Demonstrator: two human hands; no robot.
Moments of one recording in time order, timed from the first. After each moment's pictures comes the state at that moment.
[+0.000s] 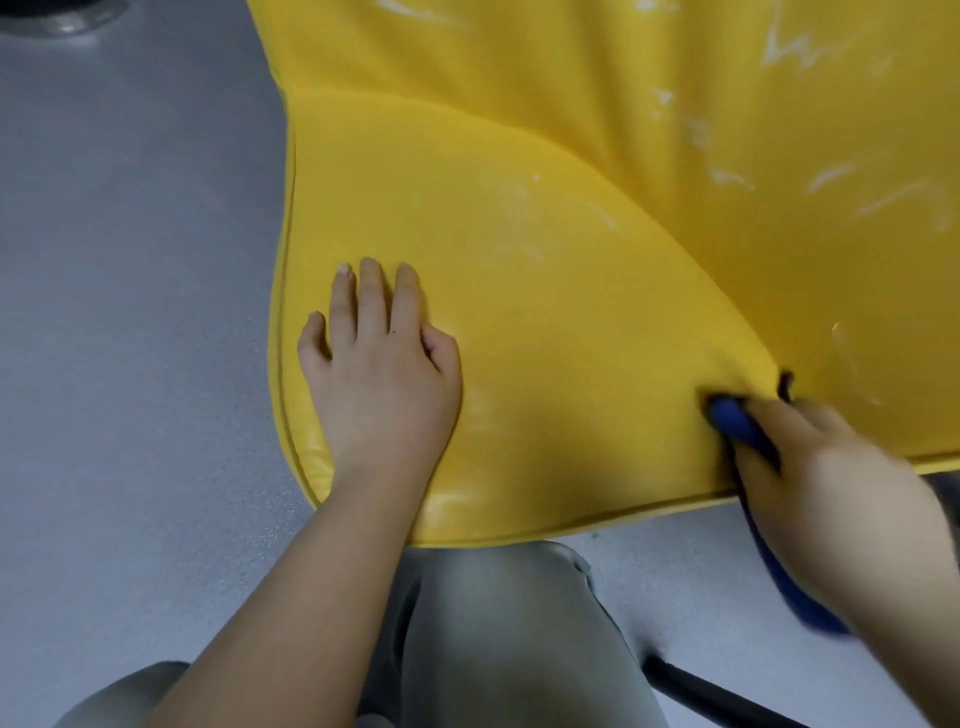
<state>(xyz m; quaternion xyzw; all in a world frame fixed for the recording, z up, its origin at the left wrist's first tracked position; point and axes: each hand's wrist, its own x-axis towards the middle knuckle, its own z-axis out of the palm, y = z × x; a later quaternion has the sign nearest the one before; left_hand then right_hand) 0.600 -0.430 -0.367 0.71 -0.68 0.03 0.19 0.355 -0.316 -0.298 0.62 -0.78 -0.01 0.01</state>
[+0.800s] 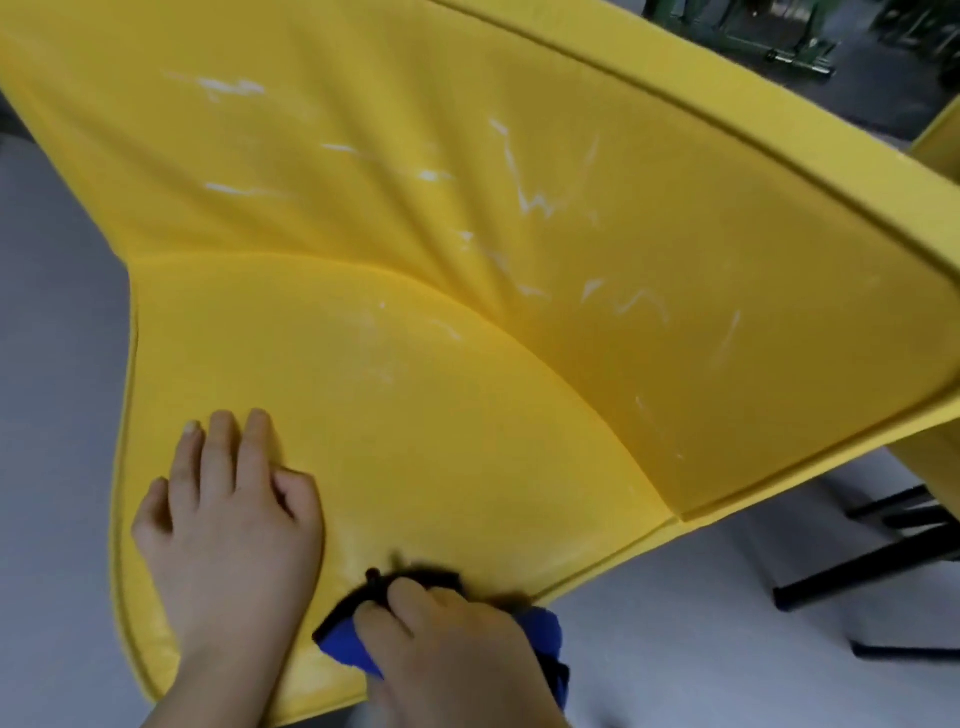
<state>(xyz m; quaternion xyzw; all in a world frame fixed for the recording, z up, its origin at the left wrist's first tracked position) 0.596 -0.429 -0.360 0.71 -0.67 0.02 0.22 0.473 -0.323 -0.315 0.76 -0.63 0.08 -0.13</state>
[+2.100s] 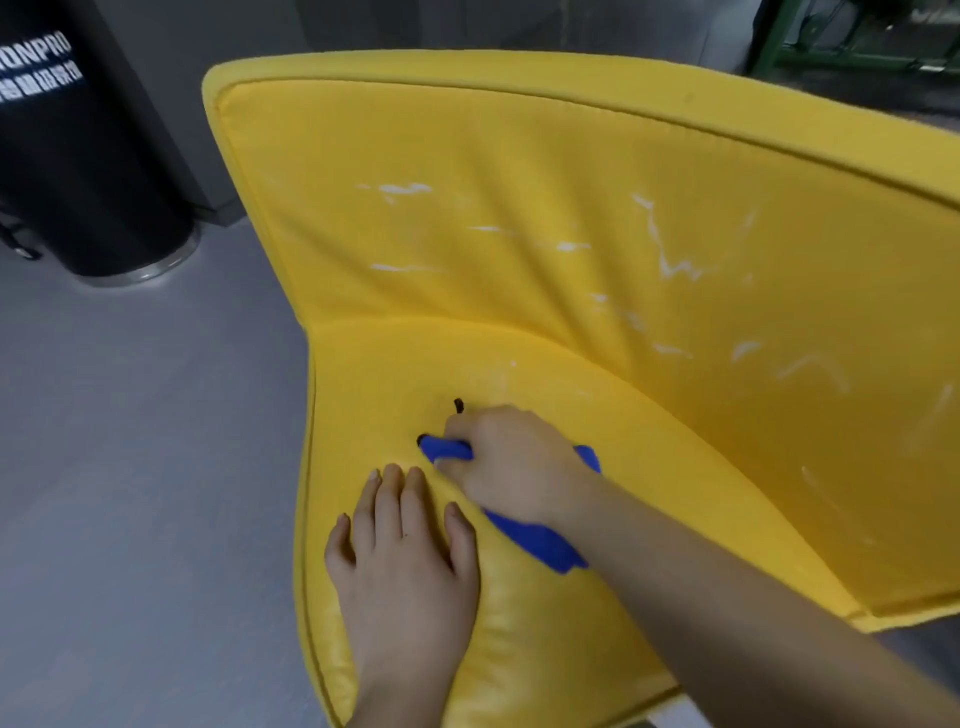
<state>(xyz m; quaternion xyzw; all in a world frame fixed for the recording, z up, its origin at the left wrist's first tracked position) 0.594 -0.433 -0.362 0.71 -0.68 0.01 0.19 0.470 -0.498 -0.295 0.76 -0.61 0.10 -0.21</state>
